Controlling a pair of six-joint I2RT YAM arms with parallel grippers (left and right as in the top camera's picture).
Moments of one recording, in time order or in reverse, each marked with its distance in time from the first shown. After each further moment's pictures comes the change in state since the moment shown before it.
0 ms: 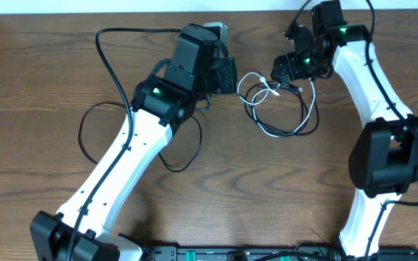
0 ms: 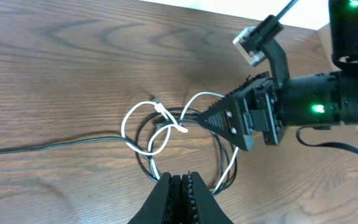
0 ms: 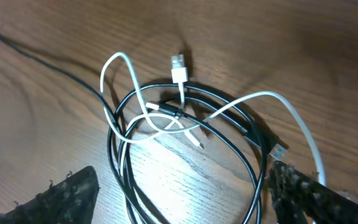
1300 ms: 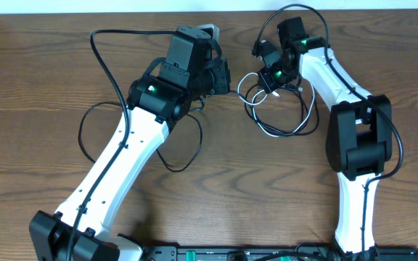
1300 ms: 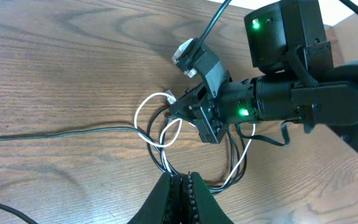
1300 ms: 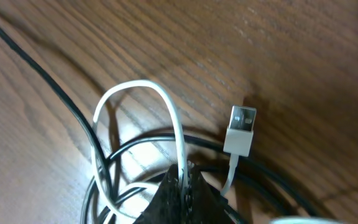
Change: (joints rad) left arm 0.023 0.001 0.000 -0.045 0.000 0.000; right arm 0.094 0.197 0.024 0.145 -0.036 -0.149
